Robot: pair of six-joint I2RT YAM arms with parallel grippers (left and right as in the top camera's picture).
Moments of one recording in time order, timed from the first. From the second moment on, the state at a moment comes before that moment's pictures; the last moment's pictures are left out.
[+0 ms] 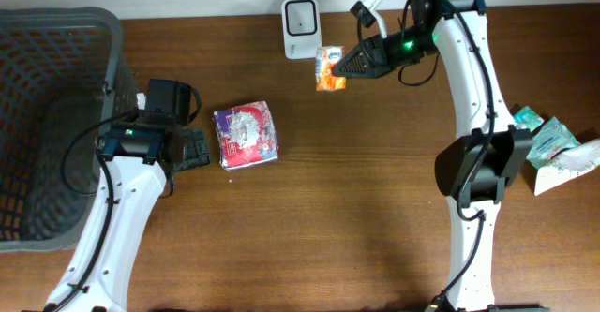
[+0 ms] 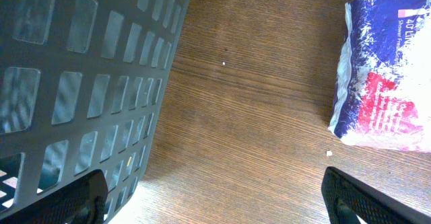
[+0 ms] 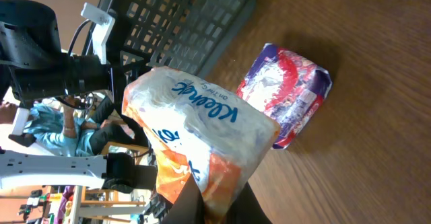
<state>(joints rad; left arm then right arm) -0.12 1.45 1.24 -1.04 -0.36 -0.31 0.09 2.41 2.54 -1.69 -1.15 -0.57</state>
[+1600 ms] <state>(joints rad) -0.12 1.45 1.24 -1.04 -0.36 -0.31 0.39 2.45 2.40 -1.32 0.31 0.26</state>
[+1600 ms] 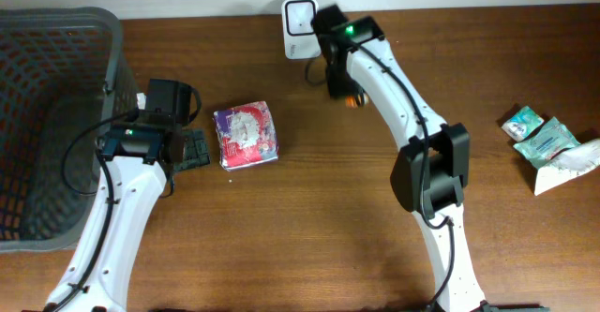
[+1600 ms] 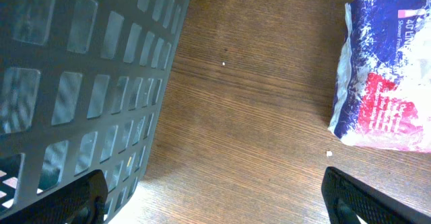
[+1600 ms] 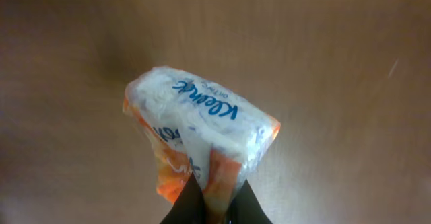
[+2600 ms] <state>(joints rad) -0.12 1.45 1.24 -1.04 -0.36 -0.31 0.34 2.61 2.49 -0.44 0.24 -0.54</state>
